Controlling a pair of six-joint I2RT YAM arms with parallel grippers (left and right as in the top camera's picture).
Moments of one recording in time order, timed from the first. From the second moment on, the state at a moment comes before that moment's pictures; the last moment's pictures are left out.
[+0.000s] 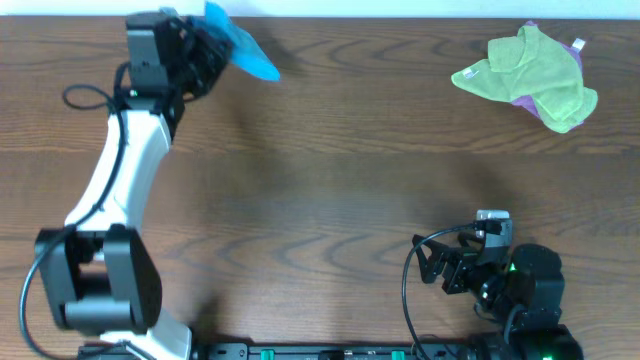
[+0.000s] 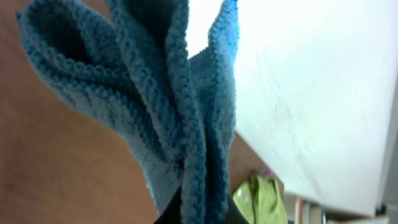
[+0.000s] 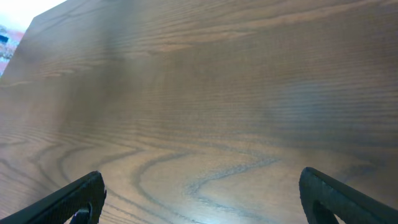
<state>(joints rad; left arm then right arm) 0.01 1.80 1.44 -0.18 0.41 -0.96 0.06 0.37 0.41 -0.70 -0.37 0.32</state>
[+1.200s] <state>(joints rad) 0.11 2.19 1.74 -0.29 0.12 -0.90 0.06 0.37 0.41 -0.70 -0.37 0.31</state>
